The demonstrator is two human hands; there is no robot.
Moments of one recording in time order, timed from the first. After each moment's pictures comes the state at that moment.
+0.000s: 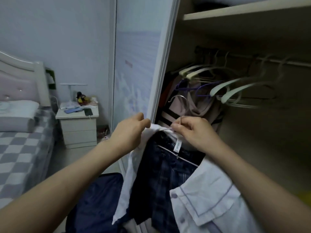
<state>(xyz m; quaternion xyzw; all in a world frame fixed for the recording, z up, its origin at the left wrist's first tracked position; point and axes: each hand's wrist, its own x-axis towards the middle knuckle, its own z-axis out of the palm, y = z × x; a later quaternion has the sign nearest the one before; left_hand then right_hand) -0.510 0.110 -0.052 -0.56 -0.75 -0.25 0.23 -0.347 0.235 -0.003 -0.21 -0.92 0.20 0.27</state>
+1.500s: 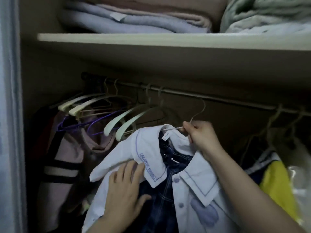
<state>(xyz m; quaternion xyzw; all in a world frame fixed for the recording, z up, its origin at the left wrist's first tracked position) -0.367 0.337 -0.077 -0.71 -0.55 -0.38 0.23 -0.185 0.398 0.086 -0.50 -0.66 0.22 0.52</state>
